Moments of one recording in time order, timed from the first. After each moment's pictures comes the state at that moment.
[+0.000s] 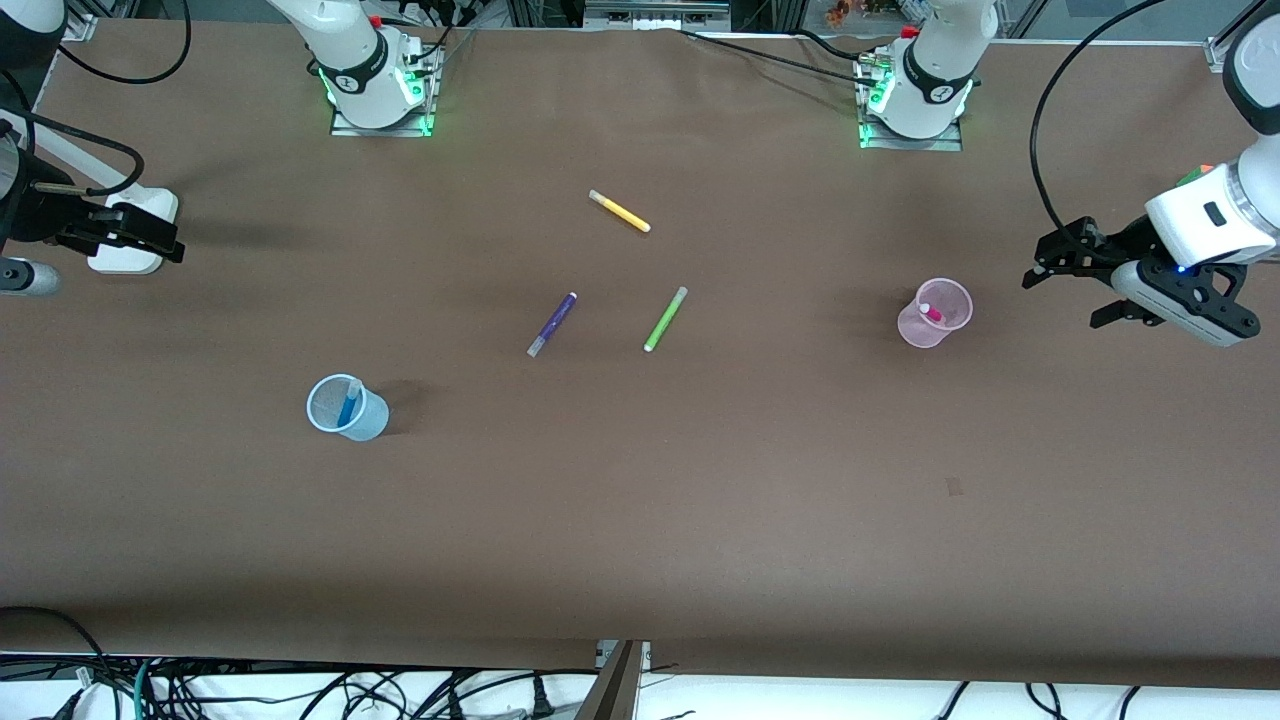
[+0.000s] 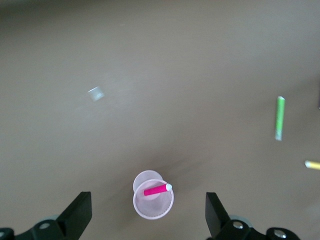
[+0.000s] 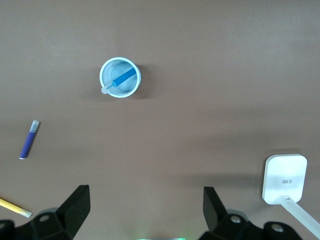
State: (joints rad) left arm 0.46 0.02 -0.46 -1.77 -0.17 1.80 0.38; right arm -0.02 0.07 0.01 -1.57 -0.01 1.53 0.05
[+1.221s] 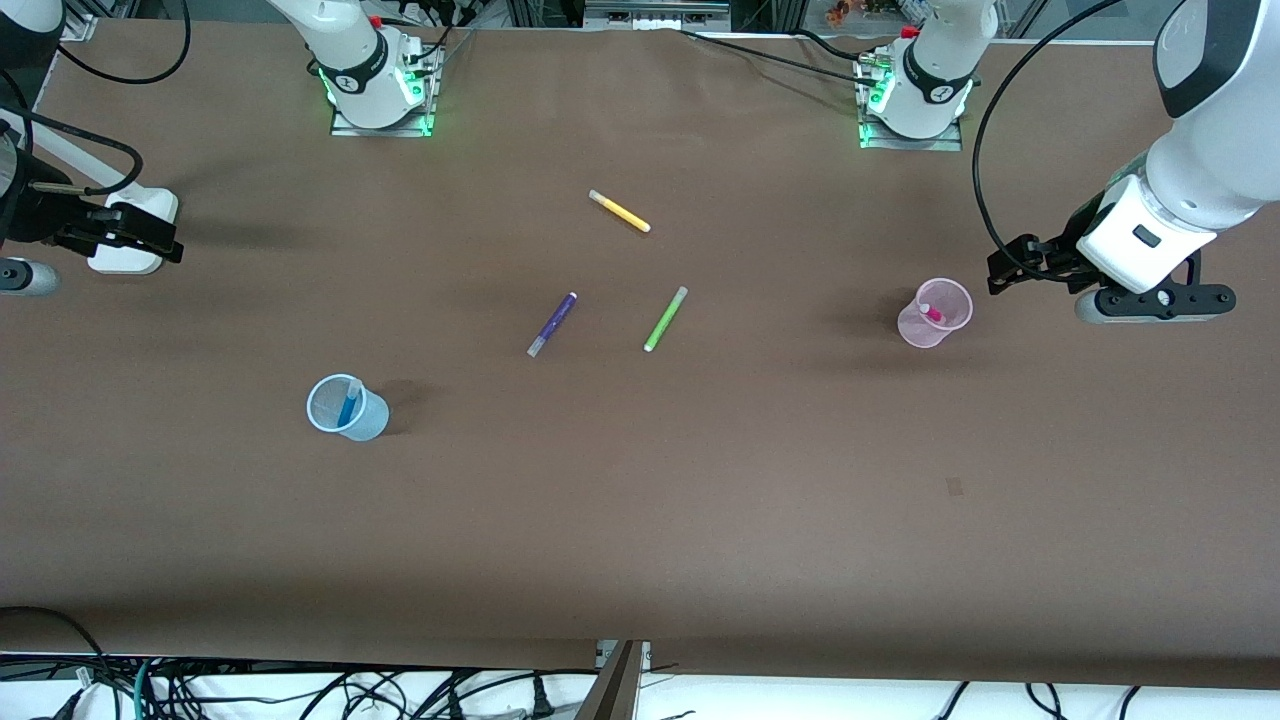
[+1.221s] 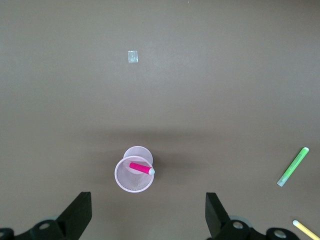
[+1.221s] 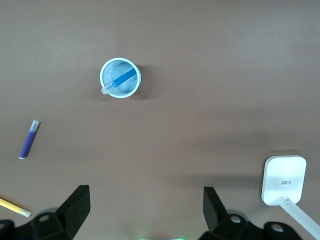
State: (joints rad) left arm 0.46 0.05 -0.59 -1.71 -0.01 1.70 -0.19; right arm -0.02 0.07 0.01 -1.56 -0.01 1.53 0.04
